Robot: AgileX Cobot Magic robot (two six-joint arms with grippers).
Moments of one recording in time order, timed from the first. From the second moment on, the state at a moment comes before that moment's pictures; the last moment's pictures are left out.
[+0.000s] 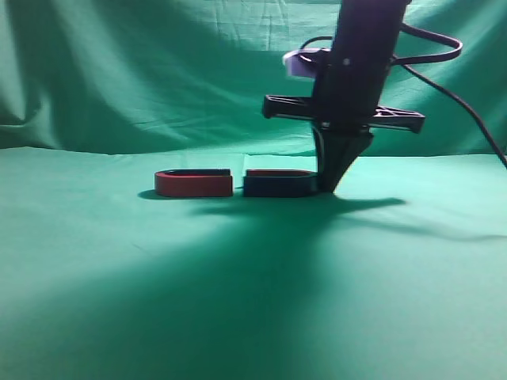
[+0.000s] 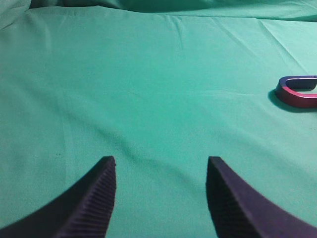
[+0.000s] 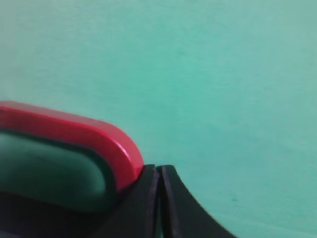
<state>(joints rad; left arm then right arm) -0.01 -0.01 0.02 -0.01 0.35 -0.03 0.44 2.11 -1.53 0.07 0.77 0.15</state>
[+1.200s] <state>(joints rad) -0.01 -0.01 0.02 -0.01 0.35 -0.03 0.48 1.88 -1.88 -0.04 1.24 0.20</state>
